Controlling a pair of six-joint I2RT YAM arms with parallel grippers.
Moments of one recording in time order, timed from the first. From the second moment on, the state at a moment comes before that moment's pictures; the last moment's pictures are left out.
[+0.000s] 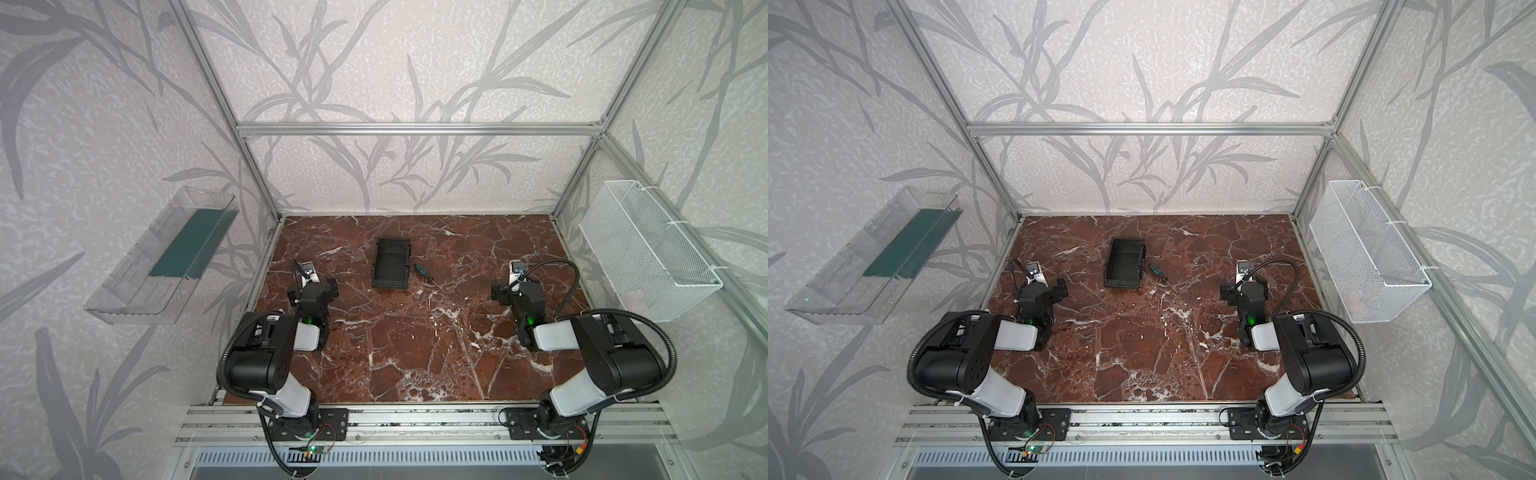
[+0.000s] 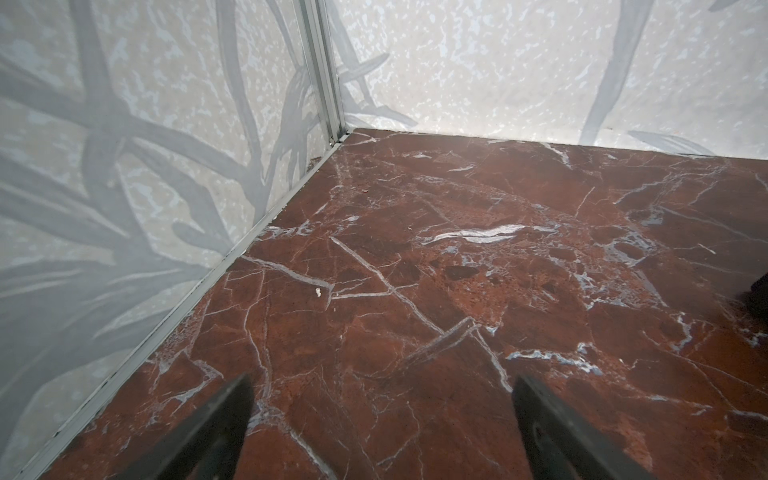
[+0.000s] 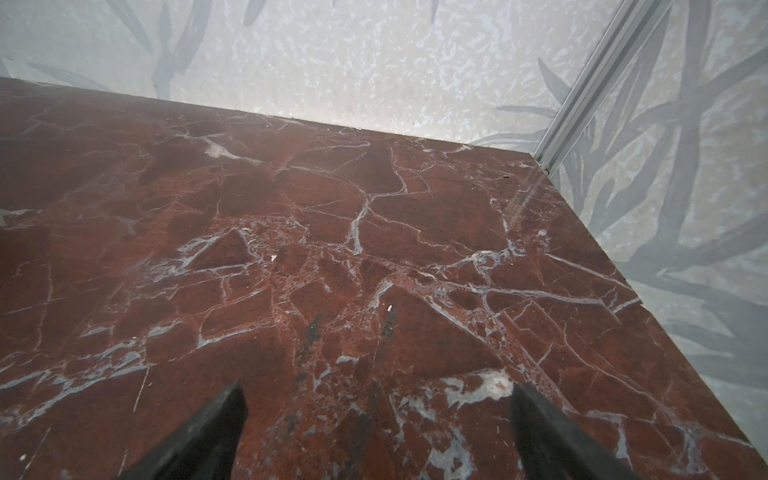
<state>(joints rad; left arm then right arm) -0.05 1.59 0.35 0.93 -0.44 -0.04 0.15 1.59 0.36 0.91 0.23 -0.07</state>
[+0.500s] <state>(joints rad) -0.12 1.07 0.36 0.59 -0.46 -0.10 0.16 1.09 0.42 0.50 0.28 0.17</state>
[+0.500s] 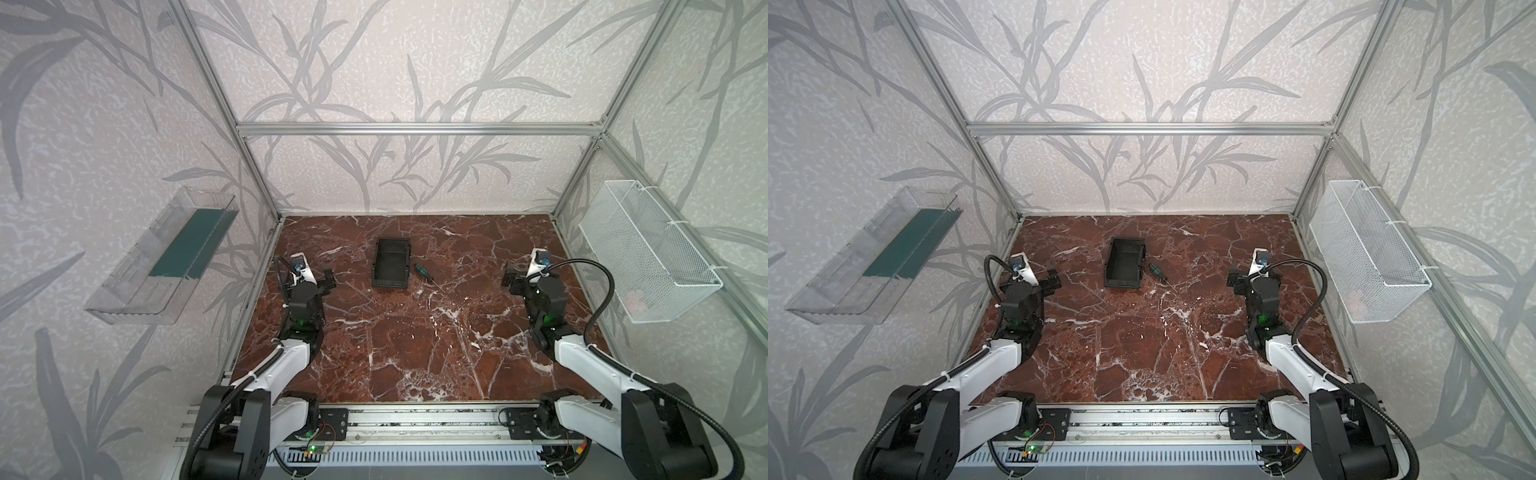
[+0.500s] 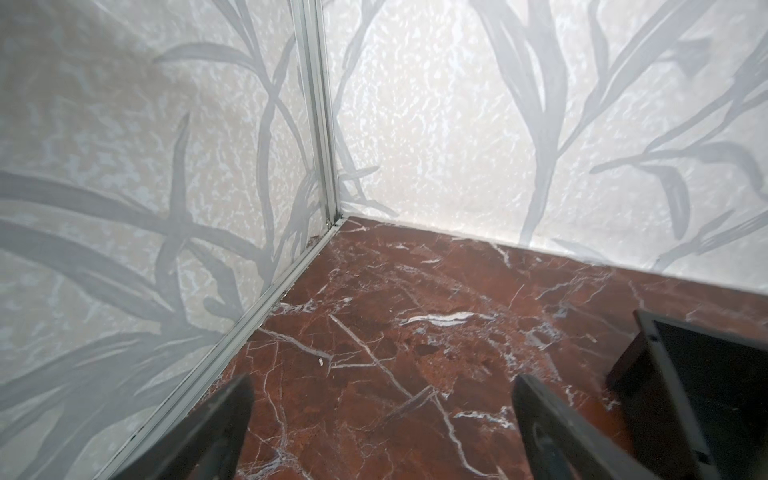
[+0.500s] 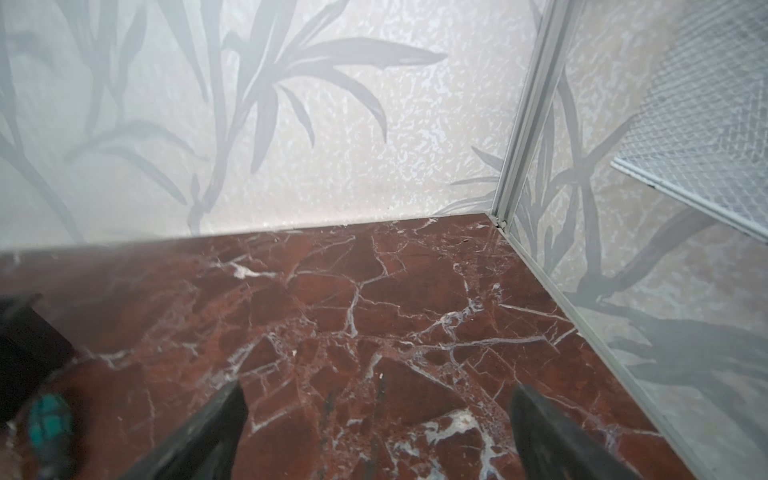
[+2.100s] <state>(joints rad) -0.19 1.23 0.64 0.07 0.46 -0.97 0.55 2.19 1.58 -0.46 -0.06 0.15</state>
